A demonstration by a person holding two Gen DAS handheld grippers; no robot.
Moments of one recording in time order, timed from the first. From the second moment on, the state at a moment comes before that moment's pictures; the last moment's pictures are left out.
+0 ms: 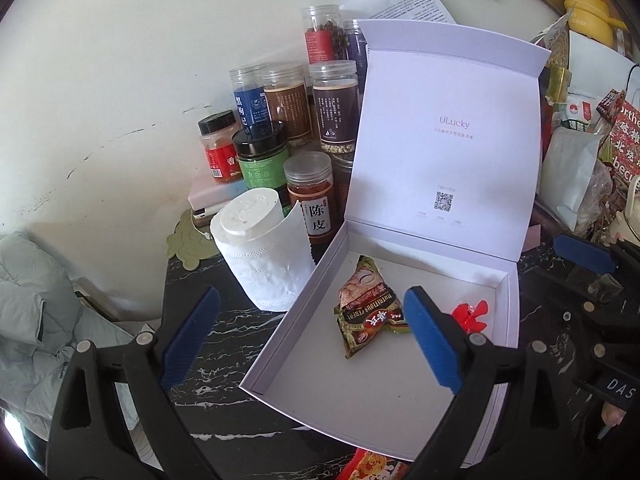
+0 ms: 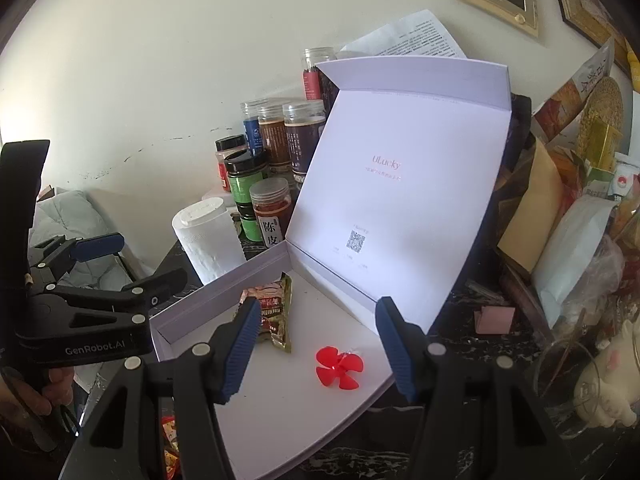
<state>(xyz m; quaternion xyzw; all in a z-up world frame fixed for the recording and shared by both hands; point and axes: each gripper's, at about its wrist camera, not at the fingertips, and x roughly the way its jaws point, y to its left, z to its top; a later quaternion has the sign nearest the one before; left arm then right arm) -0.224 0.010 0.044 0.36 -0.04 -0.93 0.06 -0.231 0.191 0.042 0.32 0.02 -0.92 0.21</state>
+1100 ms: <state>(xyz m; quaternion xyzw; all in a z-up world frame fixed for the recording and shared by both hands) -0.114 0.005 0.107 0.30 -0.03 -0.95 0.05 -0.131 0.197 0.104 0.26 0.04 -0.94 0.21</state>
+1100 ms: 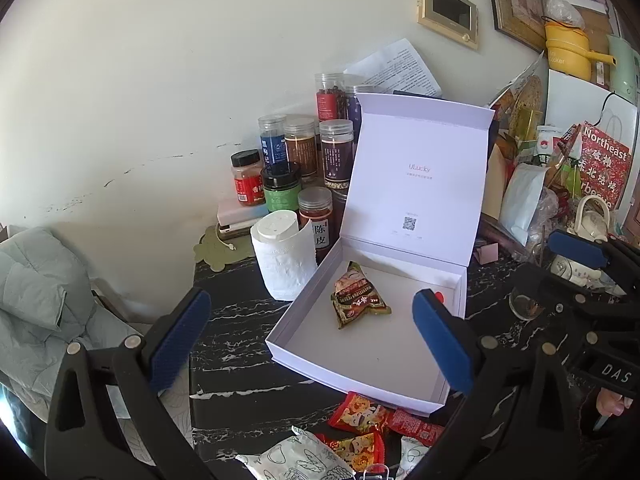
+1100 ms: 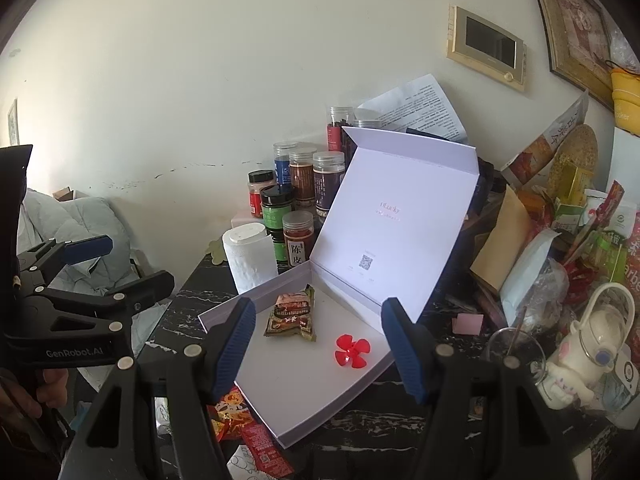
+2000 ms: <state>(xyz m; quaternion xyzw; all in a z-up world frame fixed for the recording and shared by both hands) -0.039 0.009 0.090 0.32 -0.02 -0.95 0.06 -0.060 0.202 0.082 0.29 0.04 -0.93 0.23</state>
